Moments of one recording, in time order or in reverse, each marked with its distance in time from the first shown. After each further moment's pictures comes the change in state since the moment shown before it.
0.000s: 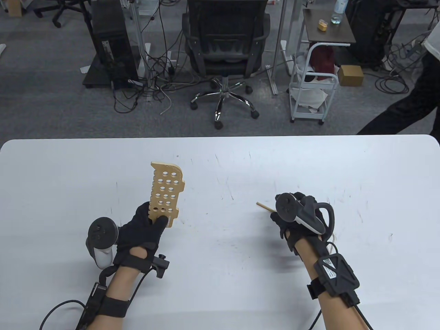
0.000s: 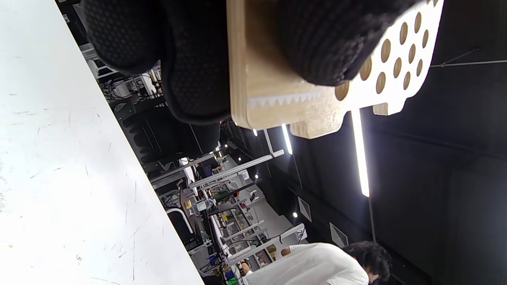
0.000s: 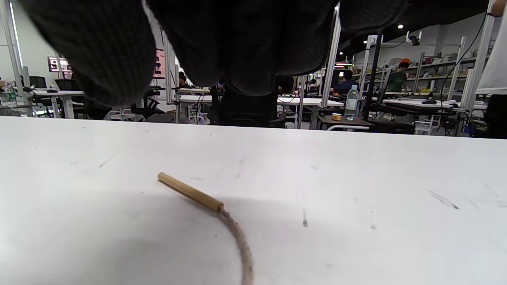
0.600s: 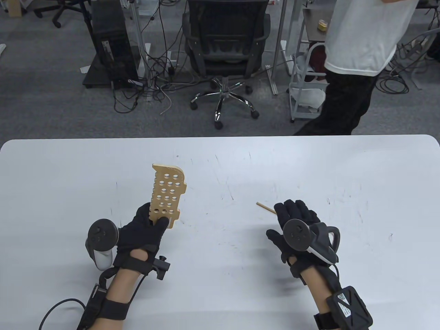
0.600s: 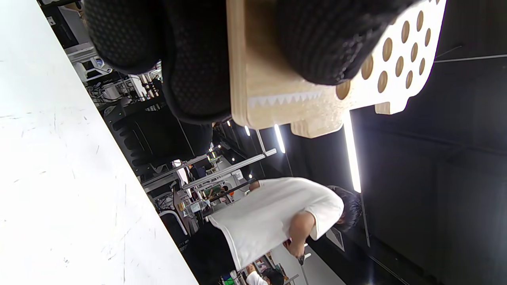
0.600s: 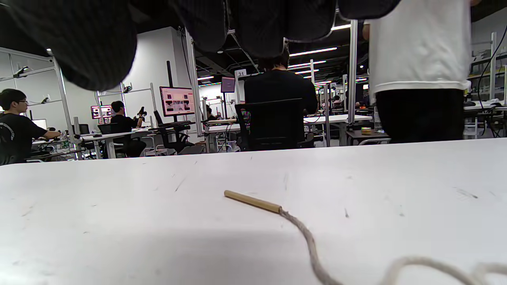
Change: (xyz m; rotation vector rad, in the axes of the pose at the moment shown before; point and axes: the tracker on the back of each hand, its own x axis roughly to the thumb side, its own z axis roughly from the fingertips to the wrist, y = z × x) left_hand 0.010 -0.001 0.005 0.004 -0.038 -0.018; right_hand 0.010 -0.024 0.073 -0.115 -0.093 -0.141
